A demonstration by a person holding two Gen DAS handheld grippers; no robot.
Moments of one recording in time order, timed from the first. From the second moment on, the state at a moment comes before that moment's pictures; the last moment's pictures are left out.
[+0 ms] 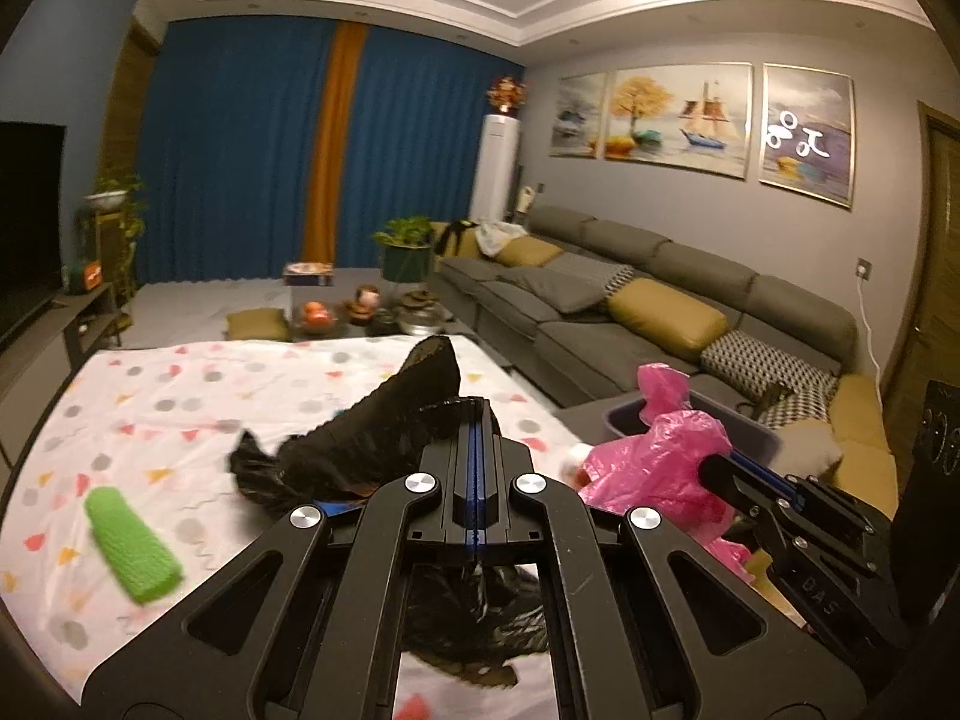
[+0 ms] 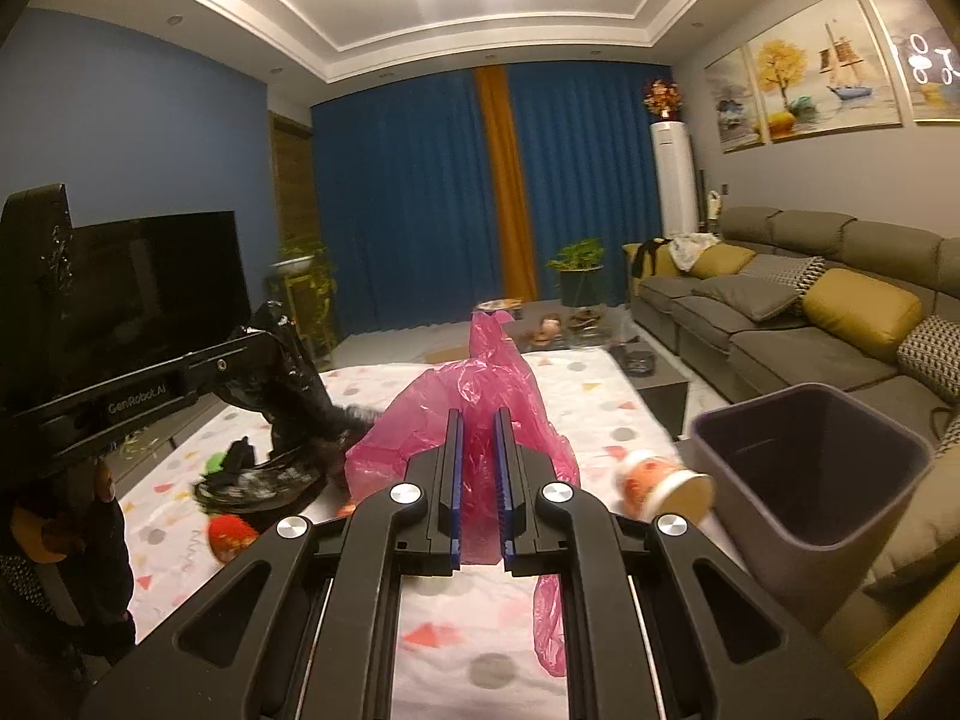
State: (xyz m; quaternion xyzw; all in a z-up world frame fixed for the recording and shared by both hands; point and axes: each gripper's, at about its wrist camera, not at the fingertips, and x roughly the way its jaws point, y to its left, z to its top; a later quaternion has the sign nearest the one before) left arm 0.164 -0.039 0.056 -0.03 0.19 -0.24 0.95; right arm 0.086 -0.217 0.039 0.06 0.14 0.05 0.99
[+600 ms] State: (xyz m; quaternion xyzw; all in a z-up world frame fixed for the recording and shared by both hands) left arm 0.176 -0.168 0.051 -0.01 0.19 -0.33 0.92; right arm 0.078 -0.314 0.038 0.08 0.13 -0.05 0.99
